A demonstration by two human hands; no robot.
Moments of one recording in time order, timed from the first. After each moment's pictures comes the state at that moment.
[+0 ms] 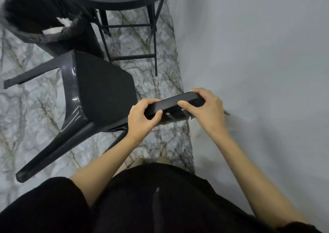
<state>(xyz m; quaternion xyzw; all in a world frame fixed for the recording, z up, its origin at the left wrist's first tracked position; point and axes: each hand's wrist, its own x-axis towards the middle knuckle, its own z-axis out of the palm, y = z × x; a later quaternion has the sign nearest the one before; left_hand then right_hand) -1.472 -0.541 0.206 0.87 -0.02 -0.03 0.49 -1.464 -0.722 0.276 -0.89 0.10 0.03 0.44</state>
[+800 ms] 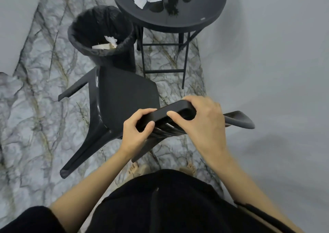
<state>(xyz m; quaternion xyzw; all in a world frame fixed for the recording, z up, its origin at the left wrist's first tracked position) -1.530 -0.325 0.263 0.77 -0.02 0.01 0.63 -1.525 -0.490 0.366 -0.96 0.00 -0.04 0.29</state>
